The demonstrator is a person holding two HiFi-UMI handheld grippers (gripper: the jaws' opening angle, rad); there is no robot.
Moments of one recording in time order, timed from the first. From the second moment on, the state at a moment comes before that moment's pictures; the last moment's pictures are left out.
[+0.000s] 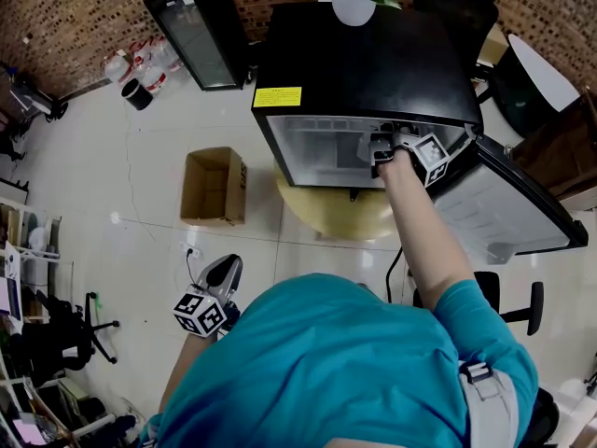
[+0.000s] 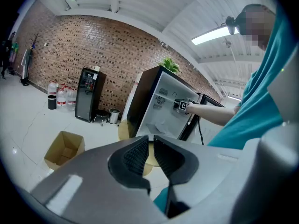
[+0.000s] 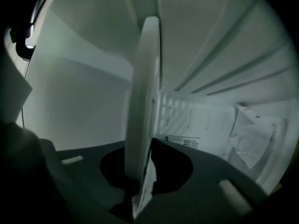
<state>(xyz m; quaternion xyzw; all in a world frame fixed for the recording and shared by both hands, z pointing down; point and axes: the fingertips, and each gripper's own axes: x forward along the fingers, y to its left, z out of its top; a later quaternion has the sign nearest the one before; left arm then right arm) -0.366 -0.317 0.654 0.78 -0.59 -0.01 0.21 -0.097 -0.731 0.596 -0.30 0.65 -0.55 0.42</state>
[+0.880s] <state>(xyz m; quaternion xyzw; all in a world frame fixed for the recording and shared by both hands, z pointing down) -0.434 -0.281 0.638 0.85 -0.49 -0.03 0.20 -0.117 -0.564 0.607 -0.31 0.79 -0.46 0.27</state>
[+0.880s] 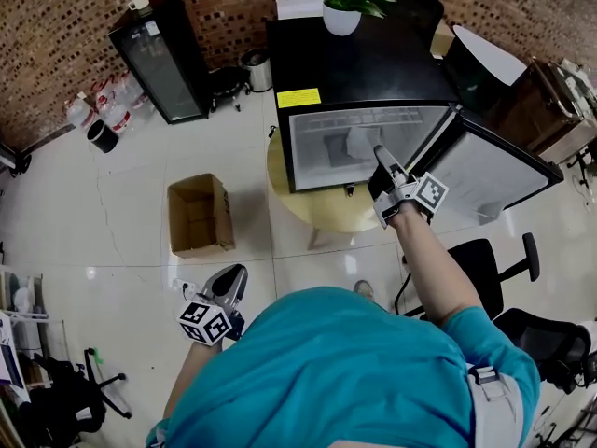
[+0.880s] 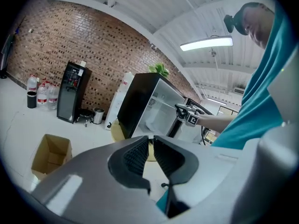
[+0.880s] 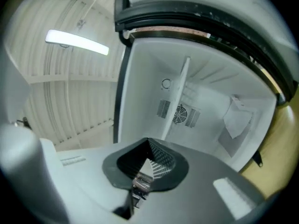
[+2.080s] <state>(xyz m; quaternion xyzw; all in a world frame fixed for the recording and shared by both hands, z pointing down) -0.200 0.073 0.632 0.83 -0.53 -0.08 0.13 0.004 -0.049 0.578 -0.02 0.97 -0.22 0.08</state>
